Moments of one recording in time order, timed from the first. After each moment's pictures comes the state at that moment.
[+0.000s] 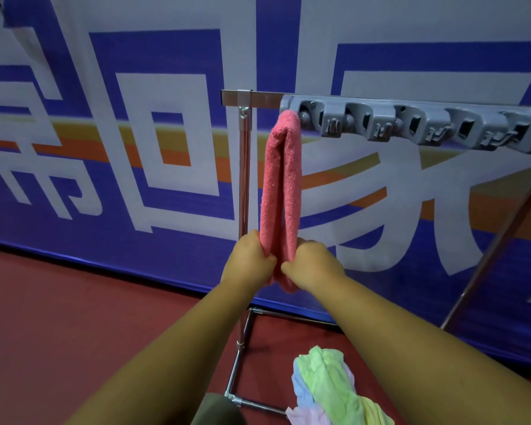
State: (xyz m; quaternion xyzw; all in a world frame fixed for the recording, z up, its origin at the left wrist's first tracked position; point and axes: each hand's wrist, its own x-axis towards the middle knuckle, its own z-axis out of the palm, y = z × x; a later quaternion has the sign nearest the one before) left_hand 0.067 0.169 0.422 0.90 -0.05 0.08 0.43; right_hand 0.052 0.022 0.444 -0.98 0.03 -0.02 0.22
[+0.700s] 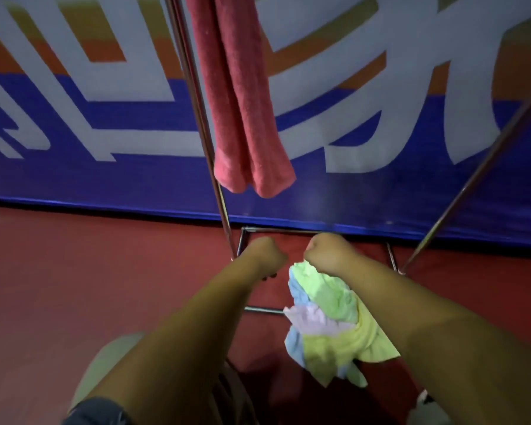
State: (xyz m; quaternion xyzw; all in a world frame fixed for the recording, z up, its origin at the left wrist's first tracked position) left_hand 0.052 0.107 0.245 0.92 0.01 -0.26 0.29; right_hand 0.027 -0.064 0.254 -0.94 0.09 0.19 0.28
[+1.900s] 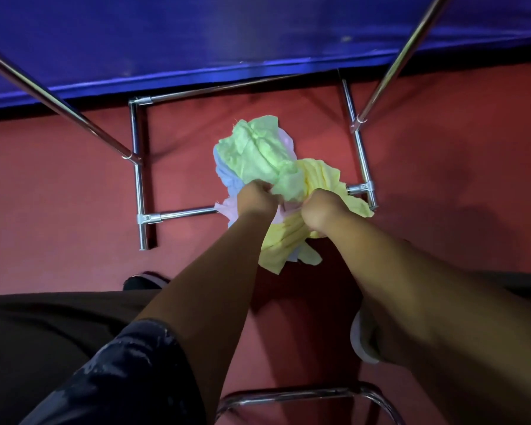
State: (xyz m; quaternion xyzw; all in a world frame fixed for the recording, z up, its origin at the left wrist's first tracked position) left_hand 0.011 -0.044 -0.051 0.93 -0.02 -0.27 0.25; right_hand -0.045 -0.181 -0.010 -0.82 0.34 0.36 0.30
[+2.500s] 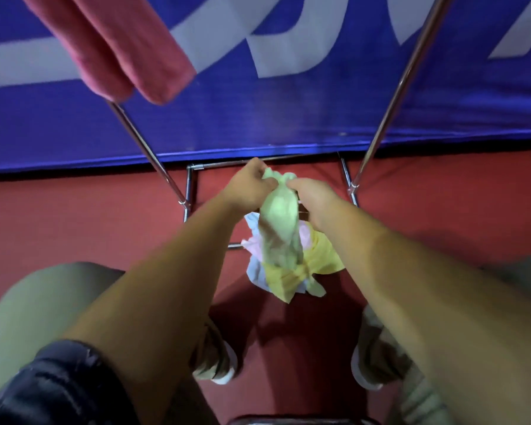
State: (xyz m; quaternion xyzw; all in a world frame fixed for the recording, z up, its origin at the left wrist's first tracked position) left_hand 0.023 0.002 0.171 0.85 -0.05 -0.23 0.48; right_hand -0.030 -0.140 0.159 -0.62 0.37 0.14 0.68
